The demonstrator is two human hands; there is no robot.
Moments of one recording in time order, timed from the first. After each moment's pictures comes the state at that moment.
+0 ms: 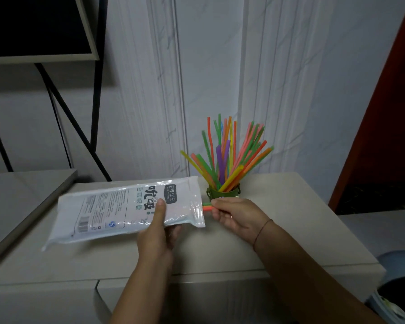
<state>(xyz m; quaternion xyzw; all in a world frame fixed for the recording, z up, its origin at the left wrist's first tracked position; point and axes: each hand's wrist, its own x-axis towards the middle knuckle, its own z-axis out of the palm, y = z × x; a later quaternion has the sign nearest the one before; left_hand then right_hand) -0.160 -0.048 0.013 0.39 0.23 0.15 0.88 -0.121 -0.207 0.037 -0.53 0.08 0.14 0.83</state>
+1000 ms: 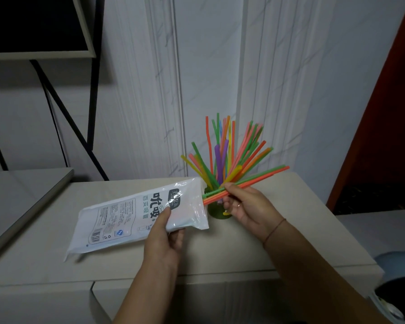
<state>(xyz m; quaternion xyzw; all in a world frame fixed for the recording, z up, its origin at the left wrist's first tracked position) -0.158 -0.063 0.016 0.27 0.27 0.07 0.92 -0.118 -0.226 0.049 -0.48 0.04 0.08 0.87</state>
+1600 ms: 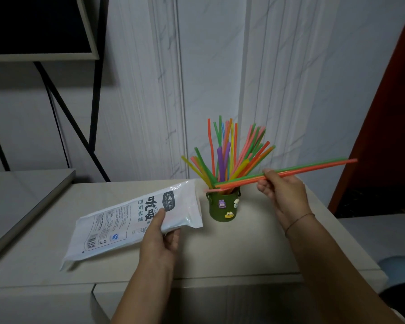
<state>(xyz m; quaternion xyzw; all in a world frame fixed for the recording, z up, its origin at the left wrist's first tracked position) -0.154 -0.053 0.020 0.27 0.29 0.08 0.92 -0.106 -0.271 0.070 -0.53 0.09 -0.17 0.82</state>
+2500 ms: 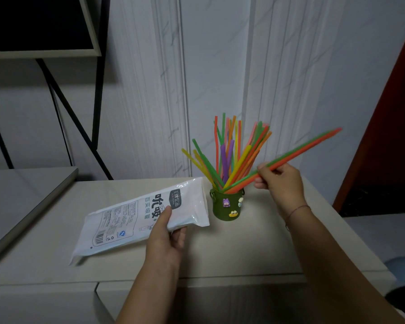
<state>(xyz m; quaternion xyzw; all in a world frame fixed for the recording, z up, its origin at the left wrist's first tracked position) -0.155 -0.058 0.022 0.27 0.28 0.07 0.92 -0.087 -0.268 0.065 -0.70 0.05 -0.21 0.68</state>
